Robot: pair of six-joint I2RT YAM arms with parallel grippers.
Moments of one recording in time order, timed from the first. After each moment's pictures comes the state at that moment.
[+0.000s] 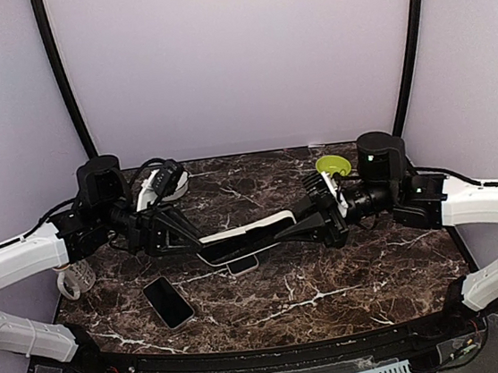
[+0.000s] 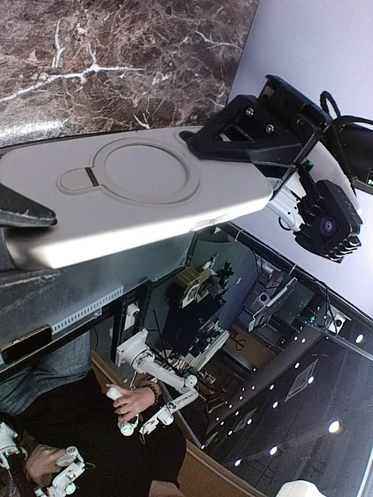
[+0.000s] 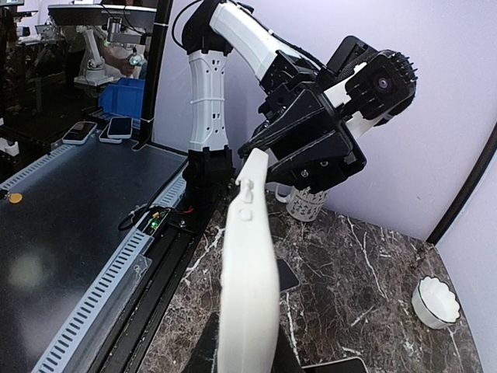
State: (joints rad) left arm -0.69 1.16 0.83 0.13 1.30 -0.38; right arm 0.94 1.22 0.87 0.17 -0.83 -0.41
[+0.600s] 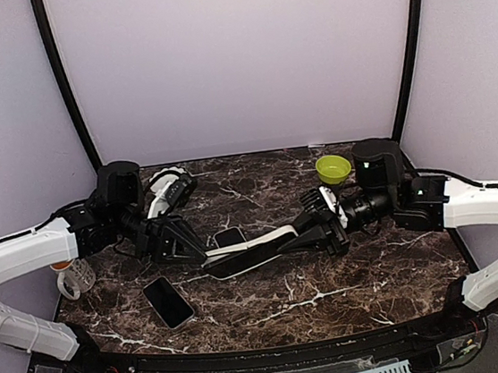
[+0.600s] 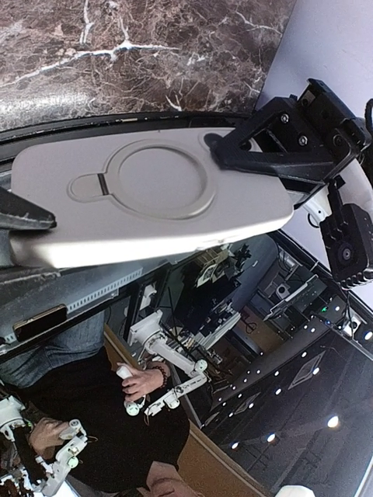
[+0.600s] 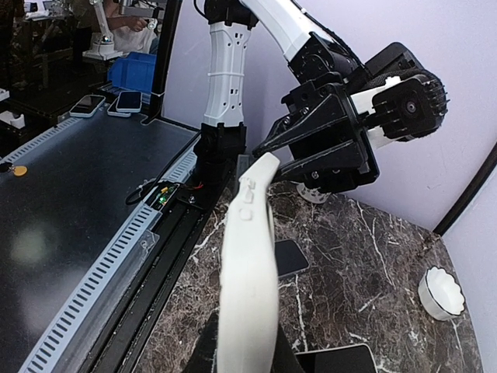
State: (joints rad) left arm -0.69 1.24 0.85 -0.05 1.37 -0.28; right arm 0.97 1.21 0.86 0.05 -0.80 -0.52
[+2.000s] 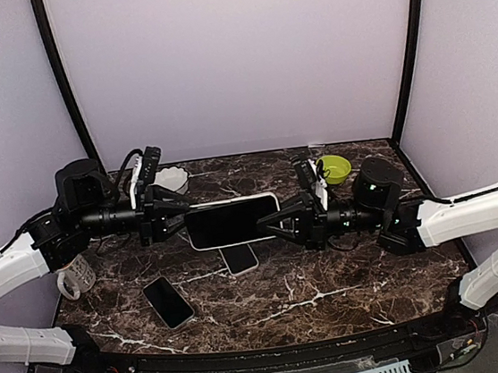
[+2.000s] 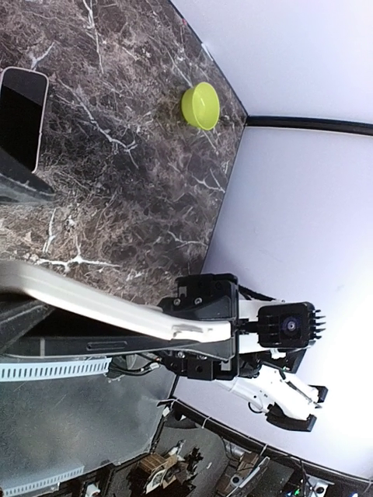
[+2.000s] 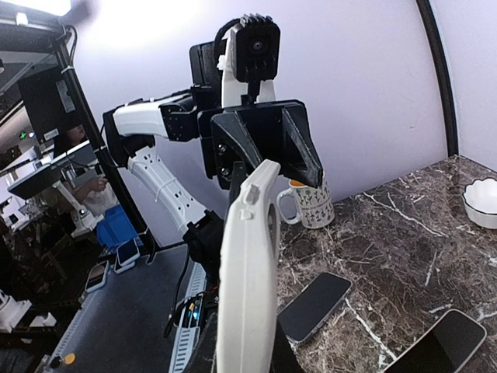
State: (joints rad) left arm -0.68 1.01 0.82 -0.05 0.68 -0.07; right arm 0.99 1.34 0.71 0.73 -0.59 0.39
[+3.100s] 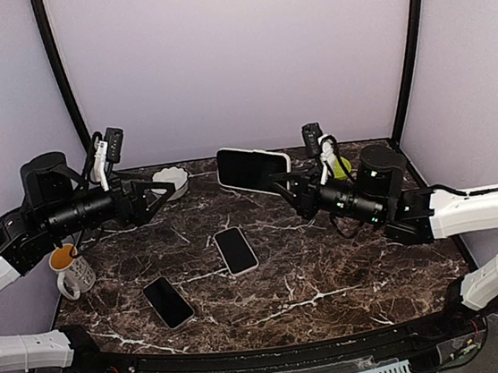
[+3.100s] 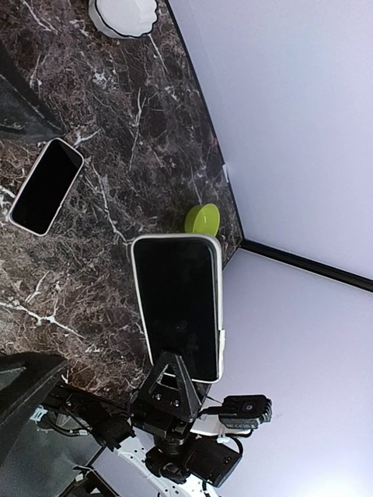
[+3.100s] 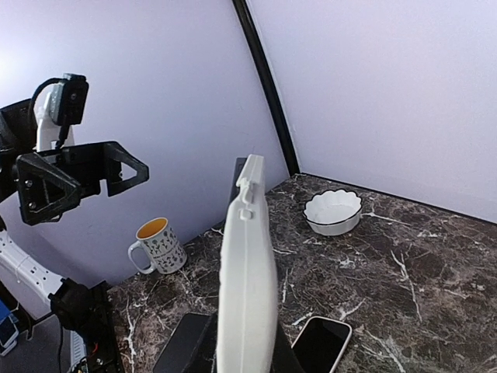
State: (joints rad) left arm -0.70 0.86 0.93 -0.29 0.20 -0.25; right arm 1.00 1.27 0.79 0.51 -0.02 0.30
